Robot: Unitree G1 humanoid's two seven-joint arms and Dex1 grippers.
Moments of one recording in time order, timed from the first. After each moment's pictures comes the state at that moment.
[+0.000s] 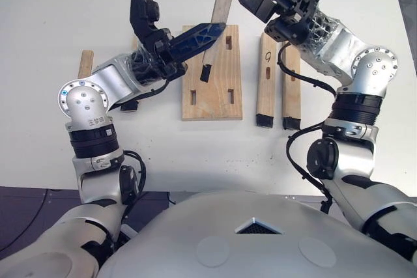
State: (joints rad) left arm -0.30 0.28 0.21 -0.11 -1.19 1.12 -0.72; right arm -0.55 -0.14 -0.32 0.20 1.30 1.18 0.54
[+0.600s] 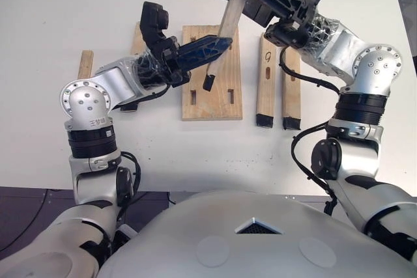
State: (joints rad) left arm -0.29 0.32 0.14 -0.12 -1.17 1.12 -0.73; right arm -0.55 -0.18 -0.26 0.18 1.25 1.19 0.61
